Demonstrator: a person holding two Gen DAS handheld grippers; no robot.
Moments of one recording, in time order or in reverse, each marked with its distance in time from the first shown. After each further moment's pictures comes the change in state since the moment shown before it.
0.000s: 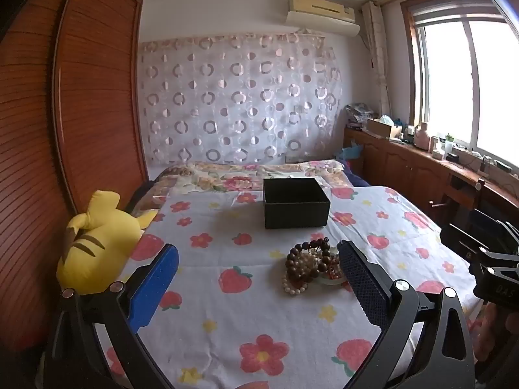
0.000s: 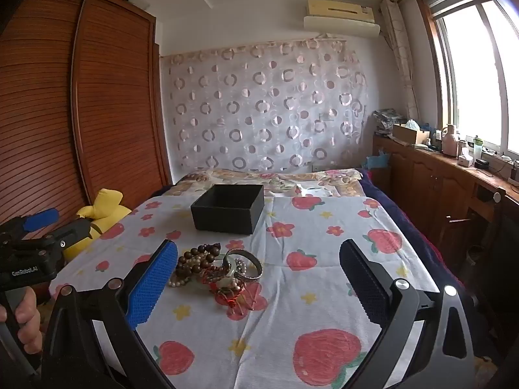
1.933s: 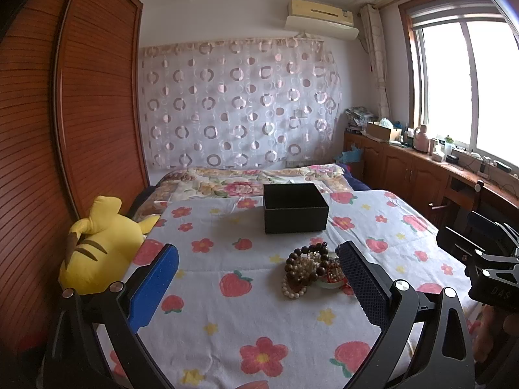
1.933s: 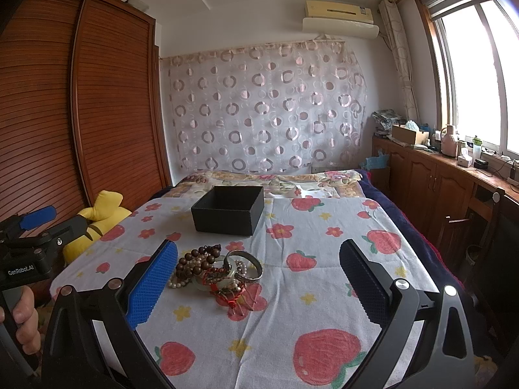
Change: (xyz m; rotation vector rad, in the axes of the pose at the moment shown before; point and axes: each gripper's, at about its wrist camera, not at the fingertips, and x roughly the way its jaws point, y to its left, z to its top) left arm 0.000 0.000 0.000 0.008 -0.009 0.004; right arm -0.001 0.000 0.000 0.003 -0.006 0.002
